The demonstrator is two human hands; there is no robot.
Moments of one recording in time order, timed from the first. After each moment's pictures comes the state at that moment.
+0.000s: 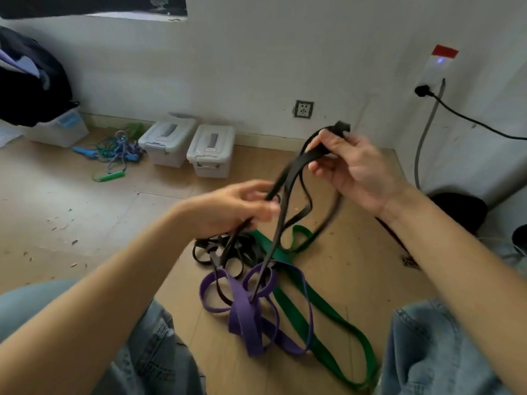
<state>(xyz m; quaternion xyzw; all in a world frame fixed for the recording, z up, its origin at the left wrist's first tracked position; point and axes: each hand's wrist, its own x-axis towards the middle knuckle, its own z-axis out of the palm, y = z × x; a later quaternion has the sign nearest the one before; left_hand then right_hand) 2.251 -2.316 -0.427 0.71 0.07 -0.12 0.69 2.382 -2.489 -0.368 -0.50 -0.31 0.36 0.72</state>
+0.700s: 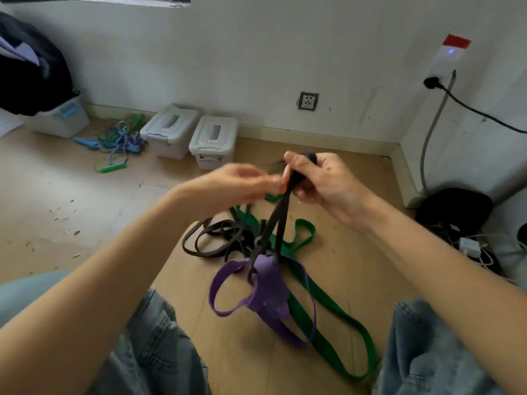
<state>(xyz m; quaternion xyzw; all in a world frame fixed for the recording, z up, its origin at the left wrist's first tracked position) 2.249 -2.315 -0.407 0.77 0.14 -0.06 0.62 2.355 -2.472 -0.396 -0.63 -0.38 0.34 0.59</state>
